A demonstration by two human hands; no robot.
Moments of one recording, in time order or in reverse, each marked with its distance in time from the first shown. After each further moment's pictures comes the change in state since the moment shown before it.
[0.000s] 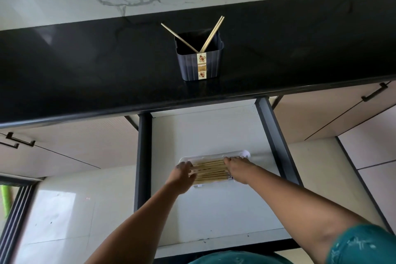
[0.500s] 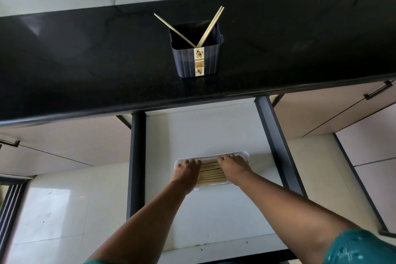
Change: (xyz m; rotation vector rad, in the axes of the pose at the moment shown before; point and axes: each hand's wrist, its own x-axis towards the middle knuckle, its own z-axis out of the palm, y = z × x) left_hand 0.029 0.016 0.017 0.588 -0.078 0.209; right_hand 0.027 -0.007 0.012 -0.065 0.156 0.039
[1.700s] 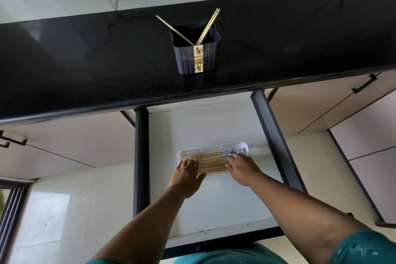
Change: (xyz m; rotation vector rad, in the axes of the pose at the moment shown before) left_hand -0.041 -0.002 0.029 -0.105 0.282 0.033; right_hand -0.050 0.009 0.018 0.223 0.168 0.020
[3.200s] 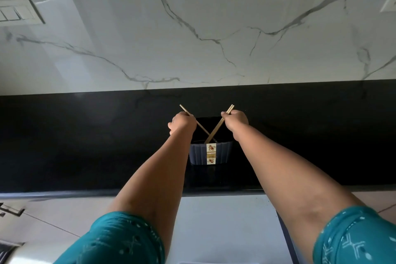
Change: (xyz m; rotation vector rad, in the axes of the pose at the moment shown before) left_hand 0.305 -0.036 -0.333 -0.736 0.422 -0.740; right_hand 0.274 -0.018 -0.348 1.083 0.382 0.370
